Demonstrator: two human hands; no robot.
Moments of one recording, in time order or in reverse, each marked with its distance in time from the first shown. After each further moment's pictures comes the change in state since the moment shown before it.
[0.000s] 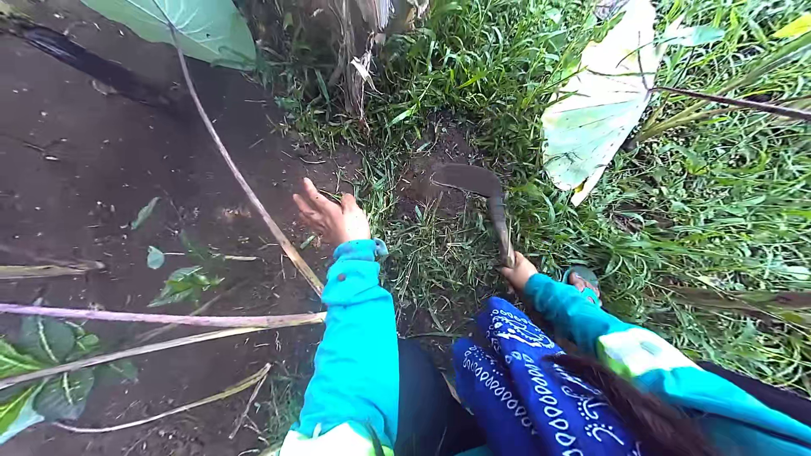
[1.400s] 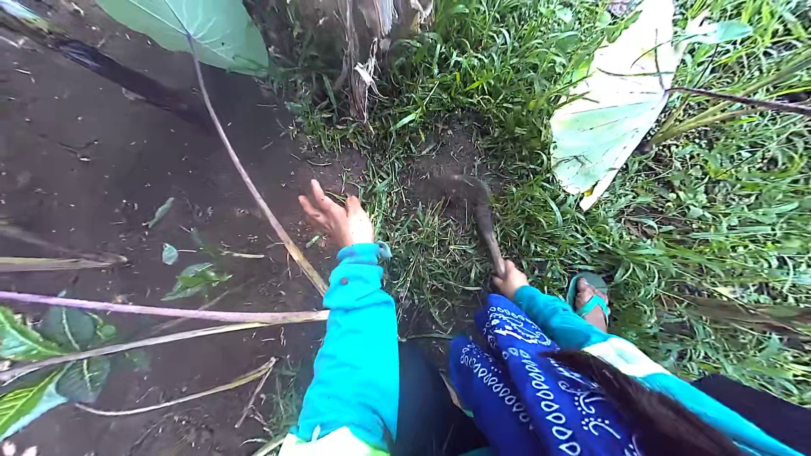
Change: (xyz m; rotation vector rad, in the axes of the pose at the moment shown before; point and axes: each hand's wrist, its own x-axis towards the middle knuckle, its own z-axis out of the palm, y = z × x) left_hand -0.011 0.005 0.001 -0.031 0.014 0.044; right_hand 0.012 0.008 0.030 -0.219 -0.004 -0.087
